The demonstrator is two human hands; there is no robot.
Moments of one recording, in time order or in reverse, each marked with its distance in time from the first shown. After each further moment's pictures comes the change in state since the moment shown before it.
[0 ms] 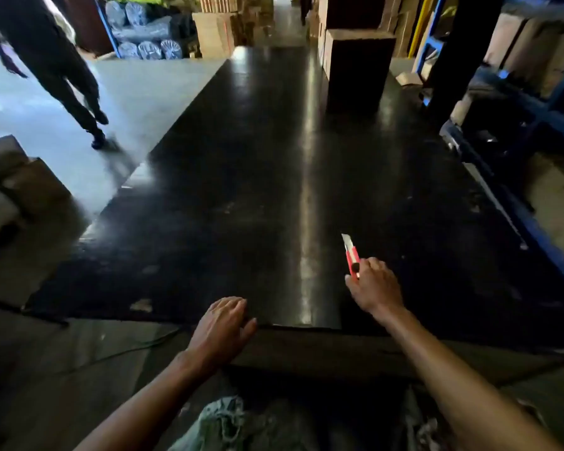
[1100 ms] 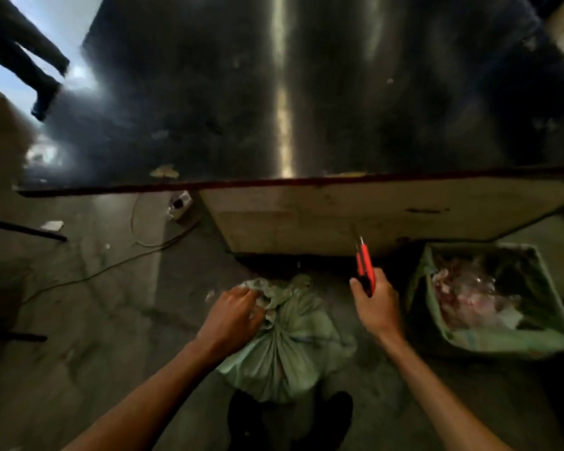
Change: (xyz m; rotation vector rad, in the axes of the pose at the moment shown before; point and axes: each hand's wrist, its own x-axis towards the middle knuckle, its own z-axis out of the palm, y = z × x) left_hand -0.173 -0.079 0.128 -0.226 -0.230 0.098; right_hand -0.250 -0.085 0.166 0.660 0.014 0.478
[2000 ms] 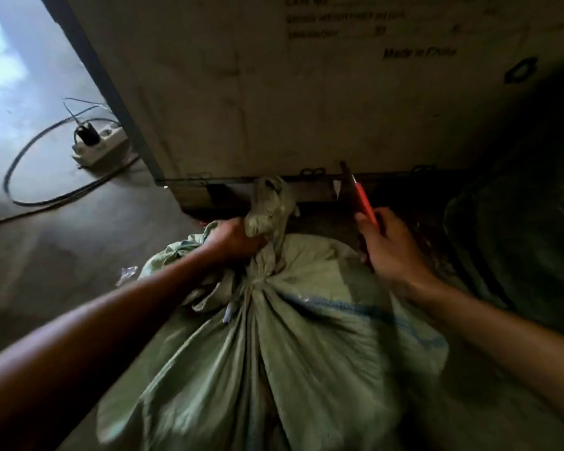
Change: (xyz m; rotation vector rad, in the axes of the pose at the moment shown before) left_hand 0.226 -0.202 0.450 -0.109 -0.033 -0.272; right_hand 0.132 0.360 0.293 0.247 -0.018 -0.163
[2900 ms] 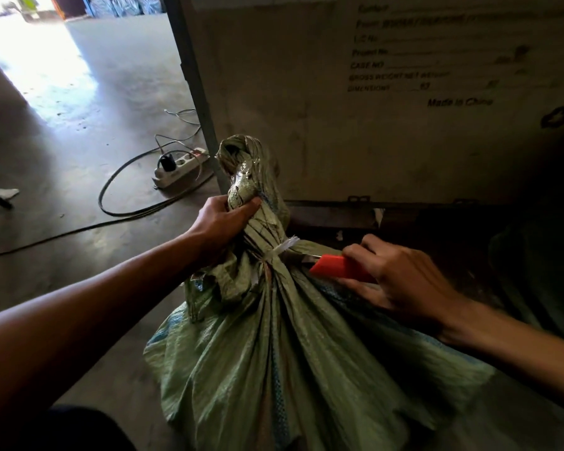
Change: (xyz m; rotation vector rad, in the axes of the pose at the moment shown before) left_hand -0.108 -0.032 -0.097 -0.749 0.310 0.028; right_hand -0.070 -0.054 0.010 -0.897 -0.216 -0.942
